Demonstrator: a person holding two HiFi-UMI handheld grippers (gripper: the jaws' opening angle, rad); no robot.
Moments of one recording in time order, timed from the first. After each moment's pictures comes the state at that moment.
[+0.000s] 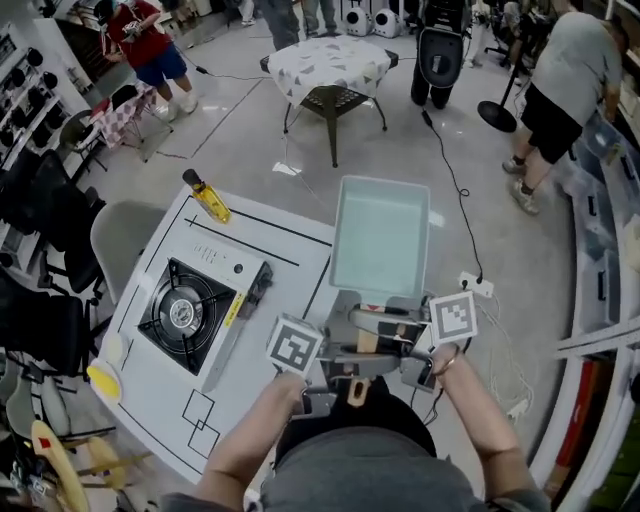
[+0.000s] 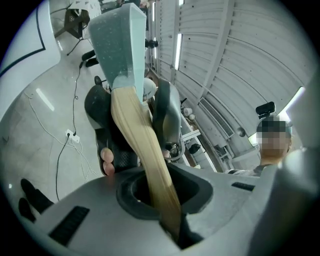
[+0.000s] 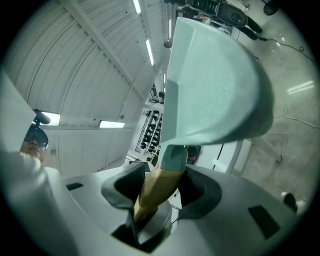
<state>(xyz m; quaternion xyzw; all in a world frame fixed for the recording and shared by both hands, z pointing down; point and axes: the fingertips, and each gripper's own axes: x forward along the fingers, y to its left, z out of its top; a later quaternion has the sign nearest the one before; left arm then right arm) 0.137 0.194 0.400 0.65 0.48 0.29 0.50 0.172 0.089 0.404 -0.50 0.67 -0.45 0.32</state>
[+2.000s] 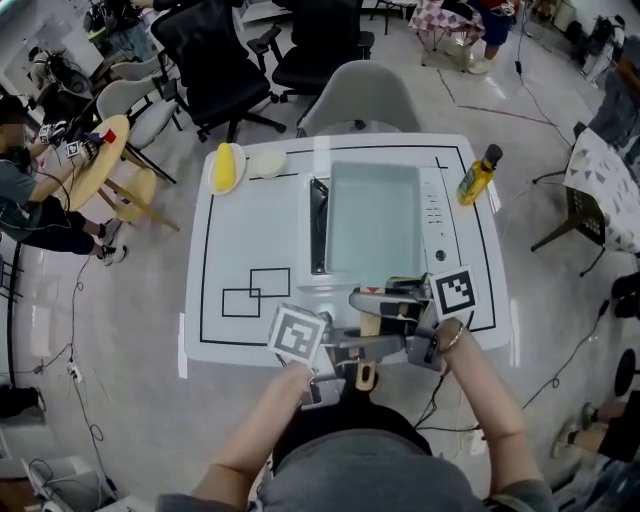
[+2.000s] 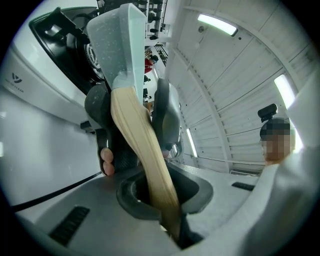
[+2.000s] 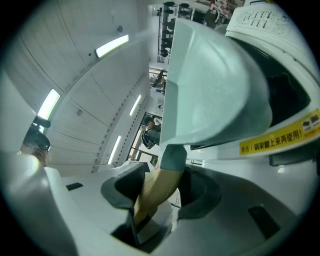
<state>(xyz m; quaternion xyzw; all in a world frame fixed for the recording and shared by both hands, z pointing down) 0.054 -0.028 0.411 0.79 0.03 -0.06 0.61 -0.033 -0.098 0.430 -0.04 0.81 -0.59 0.00</state>
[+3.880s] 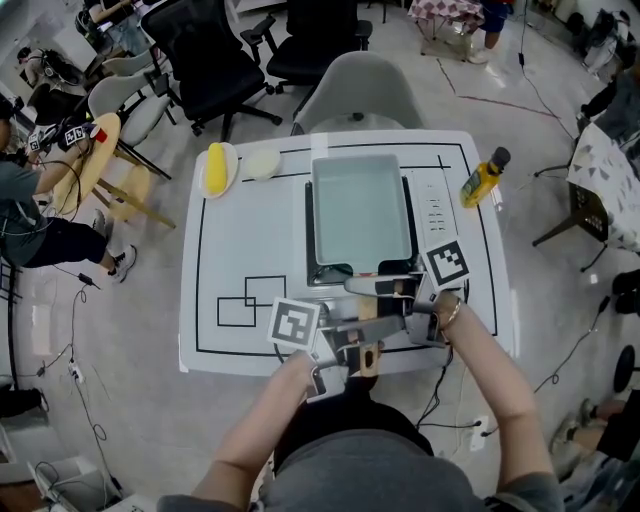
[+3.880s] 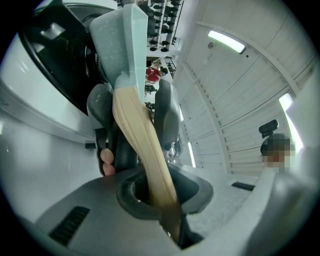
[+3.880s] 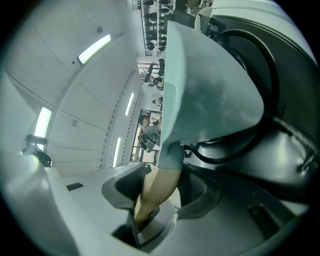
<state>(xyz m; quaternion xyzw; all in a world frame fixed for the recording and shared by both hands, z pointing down) 0.049 -0.086 0.421 0.74 -0.01 -0.11 0.66 -0.040 -0.145 0.453 0.00 0.76 -0.64 -0.03</state>
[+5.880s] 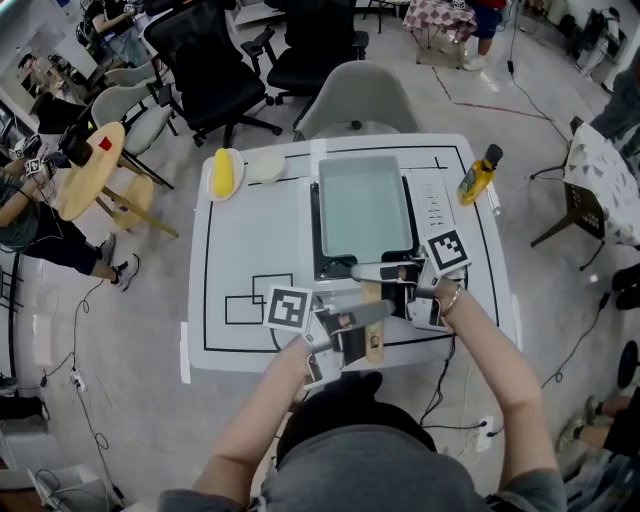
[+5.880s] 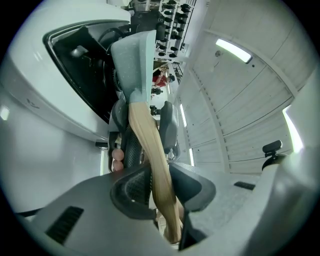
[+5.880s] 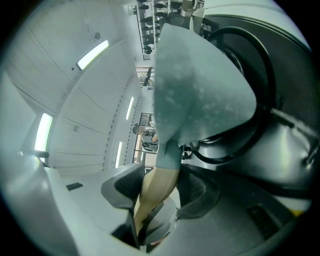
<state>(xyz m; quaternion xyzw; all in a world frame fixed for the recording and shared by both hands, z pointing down) 0.029 -0.091 0.422 0.71 -0.02 -0.13 0.69 -0.037 -0.150 0.457 -0.01 0.75 -0.66 -0.01</state>
